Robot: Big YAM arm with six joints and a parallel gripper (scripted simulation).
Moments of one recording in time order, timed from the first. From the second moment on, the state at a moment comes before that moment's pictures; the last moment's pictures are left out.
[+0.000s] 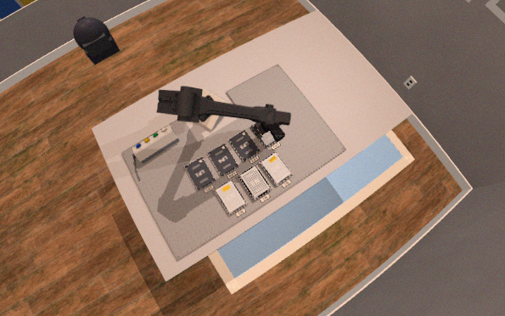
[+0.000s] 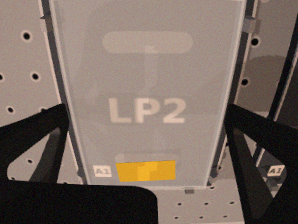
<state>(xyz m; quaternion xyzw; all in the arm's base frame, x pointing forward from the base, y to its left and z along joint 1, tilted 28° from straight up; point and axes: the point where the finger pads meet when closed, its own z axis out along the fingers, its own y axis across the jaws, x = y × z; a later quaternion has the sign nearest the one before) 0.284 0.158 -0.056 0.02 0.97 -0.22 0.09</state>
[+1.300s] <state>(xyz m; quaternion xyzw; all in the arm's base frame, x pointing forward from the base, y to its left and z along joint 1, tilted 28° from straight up) 0.283 0.158 -0.053 0.02 0.97 -0.23 0.08</state>
